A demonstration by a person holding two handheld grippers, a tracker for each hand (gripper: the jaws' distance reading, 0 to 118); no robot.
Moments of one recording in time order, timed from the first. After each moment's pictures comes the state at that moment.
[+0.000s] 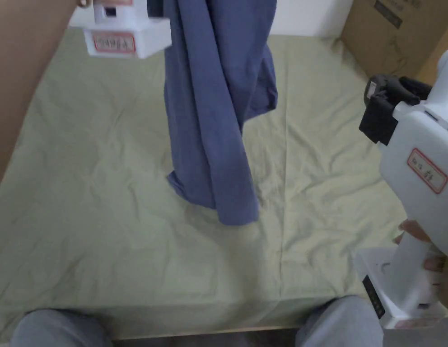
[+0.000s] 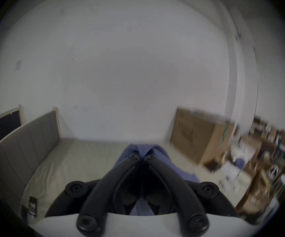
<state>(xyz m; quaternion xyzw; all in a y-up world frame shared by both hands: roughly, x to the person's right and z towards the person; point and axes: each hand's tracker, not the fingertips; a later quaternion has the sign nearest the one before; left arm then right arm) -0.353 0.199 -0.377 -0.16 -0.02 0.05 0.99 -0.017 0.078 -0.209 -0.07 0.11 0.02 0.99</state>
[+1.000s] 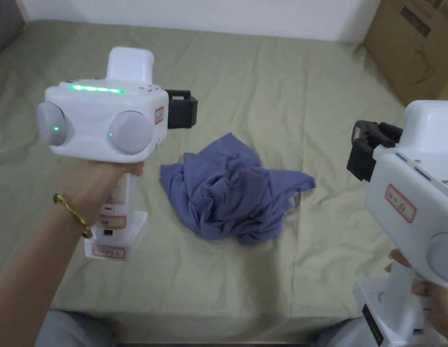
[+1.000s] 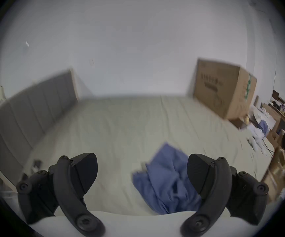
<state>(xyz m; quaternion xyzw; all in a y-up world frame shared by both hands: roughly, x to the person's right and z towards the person) -0.359 0.051 -0.253 -0.18 0.10 0.02 0.98 -0.040 0.042 -0.247 -0.13 0.14 0.04 0.98</state>
